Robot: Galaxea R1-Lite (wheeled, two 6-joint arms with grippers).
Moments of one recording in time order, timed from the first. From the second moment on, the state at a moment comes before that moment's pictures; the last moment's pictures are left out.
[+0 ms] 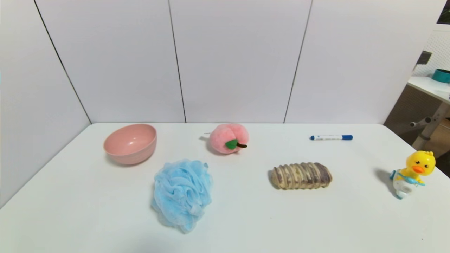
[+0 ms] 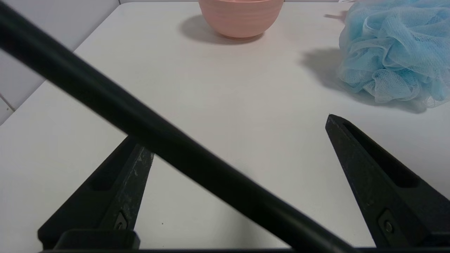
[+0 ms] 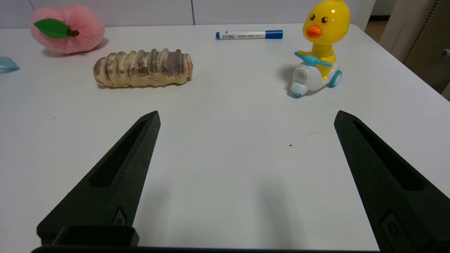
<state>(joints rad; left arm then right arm) -0.01 0.00 0.00 0.00 -0.01 -0.02 0.01 0.00 0.00 -0.03 -0.01 0.02</state>
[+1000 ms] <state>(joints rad) -0.01 0.00 0.00 0.00 -0.01 -0.02 0.01 0.00 0.00 -0.03 -0.01 0.01</state>
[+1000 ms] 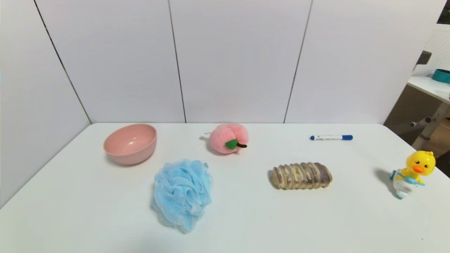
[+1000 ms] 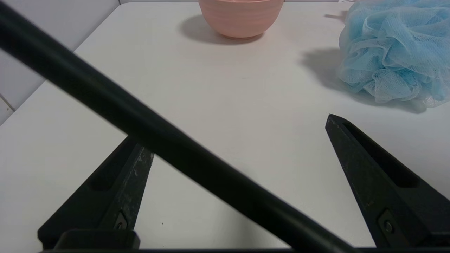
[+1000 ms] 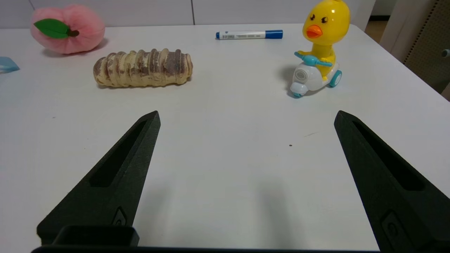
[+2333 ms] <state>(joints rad) -0.27 1.23 -0.83 0.10 -0.17 0.24 0.01 0.00 0.00 -0.03 -0.01 0.02</state>
